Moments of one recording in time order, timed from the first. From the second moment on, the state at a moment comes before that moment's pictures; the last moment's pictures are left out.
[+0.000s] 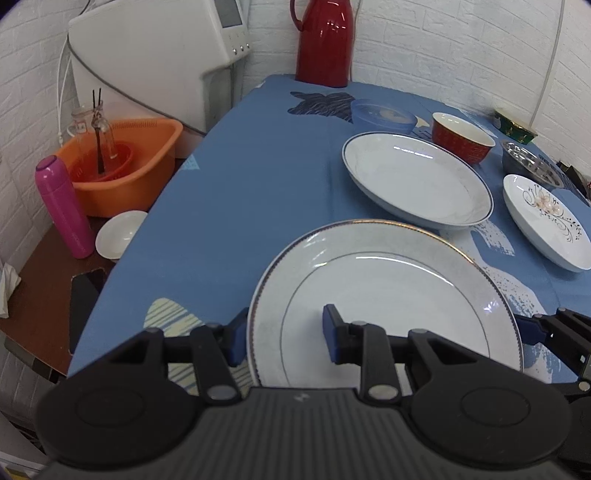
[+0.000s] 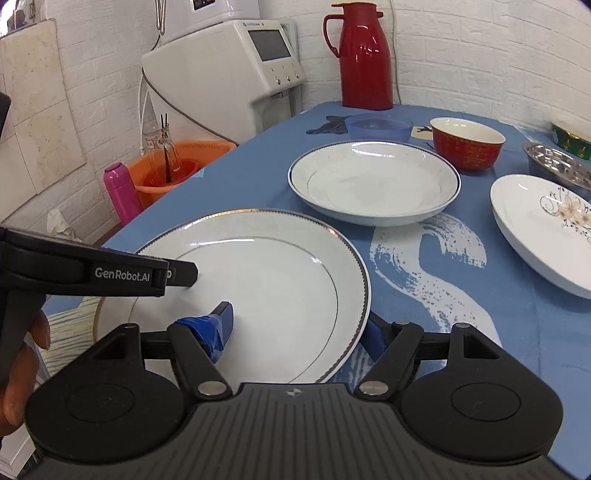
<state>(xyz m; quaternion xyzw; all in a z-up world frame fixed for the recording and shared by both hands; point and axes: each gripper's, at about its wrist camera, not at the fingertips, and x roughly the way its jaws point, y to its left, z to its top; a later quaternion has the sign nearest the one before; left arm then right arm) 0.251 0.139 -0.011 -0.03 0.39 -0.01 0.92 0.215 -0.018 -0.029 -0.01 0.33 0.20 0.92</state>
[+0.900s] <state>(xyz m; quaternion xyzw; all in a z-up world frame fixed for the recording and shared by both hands) 0.287 0.154 0.049 -0.08 0.35 -0.04 0.93 0.226 -0.101 0.018 0.07 0.33 0.10 0.94</state>
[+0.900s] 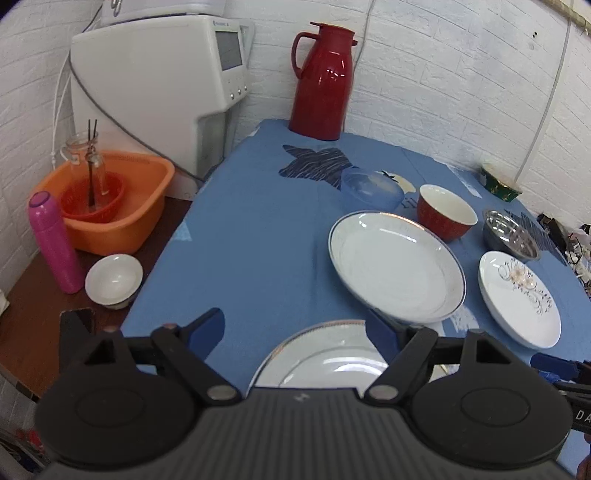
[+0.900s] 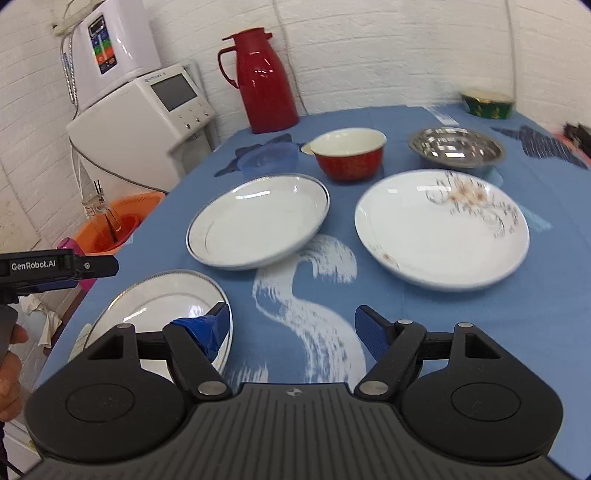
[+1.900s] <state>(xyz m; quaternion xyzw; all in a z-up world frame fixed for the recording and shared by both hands) 0.447 0.132 0.012 -0.08 0.46 -0.09 0.88 0.392 -0.071 -0.012 0.06 0.40 0.13 0.91</state>
